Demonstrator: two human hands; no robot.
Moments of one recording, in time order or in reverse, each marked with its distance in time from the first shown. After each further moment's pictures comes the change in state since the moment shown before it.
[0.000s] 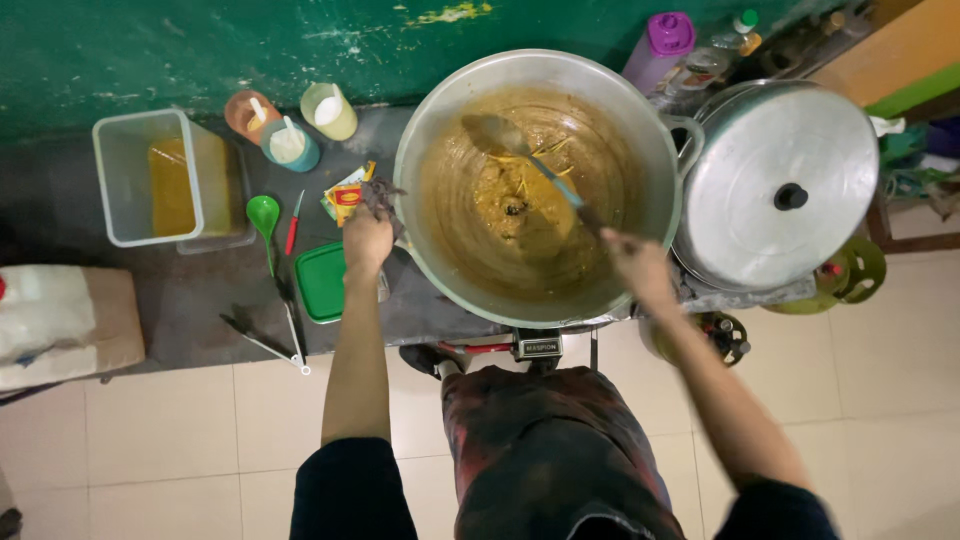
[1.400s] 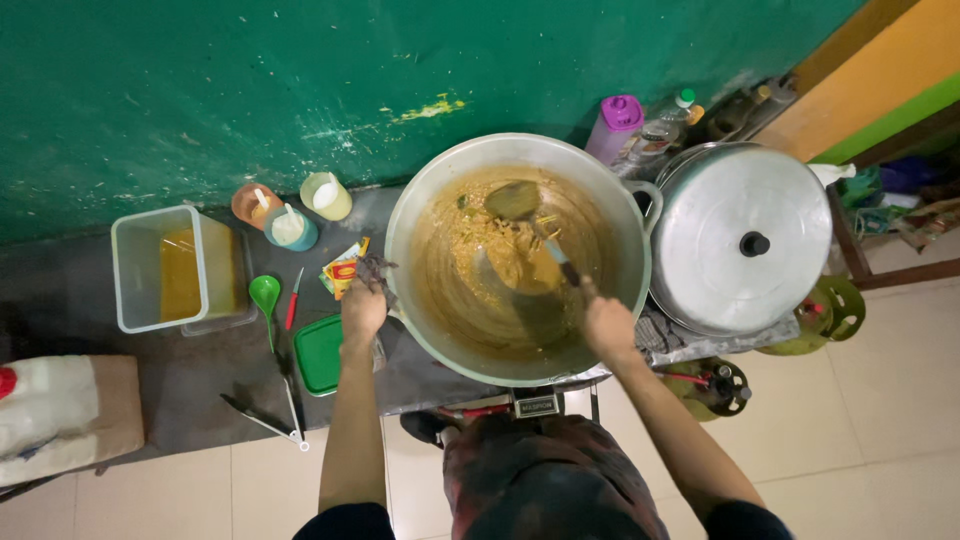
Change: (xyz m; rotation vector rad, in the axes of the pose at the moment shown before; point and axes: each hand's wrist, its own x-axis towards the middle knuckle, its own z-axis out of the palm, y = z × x) left_hand 0.004 -0.008 0.013 0.006 0.086 0.050; right_hand -0.001 -0.024 0.013 -0.396 -0.090 -0.007
